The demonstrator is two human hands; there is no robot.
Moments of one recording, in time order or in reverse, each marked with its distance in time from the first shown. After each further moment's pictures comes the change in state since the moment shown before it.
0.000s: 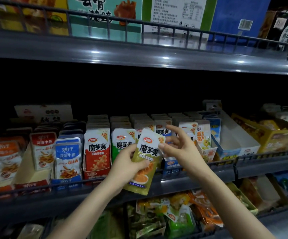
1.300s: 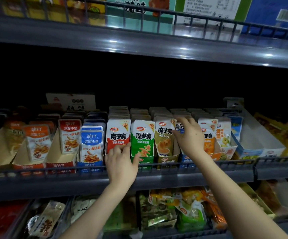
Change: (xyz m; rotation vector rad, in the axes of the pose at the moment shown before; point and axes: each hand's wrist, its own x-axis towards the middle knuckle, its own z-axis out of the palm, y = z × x) left_hand -0.007 -0.068 -0.031 0.950 0.529 0.046; right_hand 0.063 0.047 0.021 -0.987 0.303 -0.222
